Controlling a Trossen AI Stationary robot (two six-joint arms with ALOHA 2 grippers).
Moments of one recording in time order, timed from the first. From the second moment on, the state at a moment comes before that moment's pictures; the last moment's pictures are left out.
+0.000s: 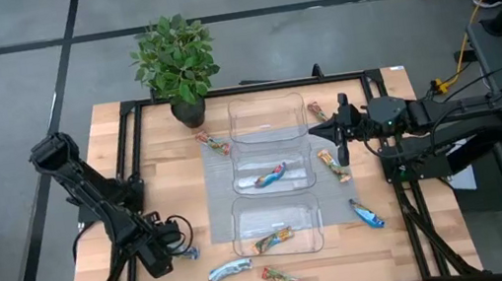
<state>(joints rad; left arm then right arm) -0.91 1.32 0.64 -0.70 -0.08 -1.22 0.02 0.83 0.77 -0.23 0.22 0.09</state>
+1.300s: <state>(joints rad) -0.91 1.33 0.55 -0.55 -0.16 -1.46 0.02 0.83 0.77 -0.23 0.22 0.12</state>
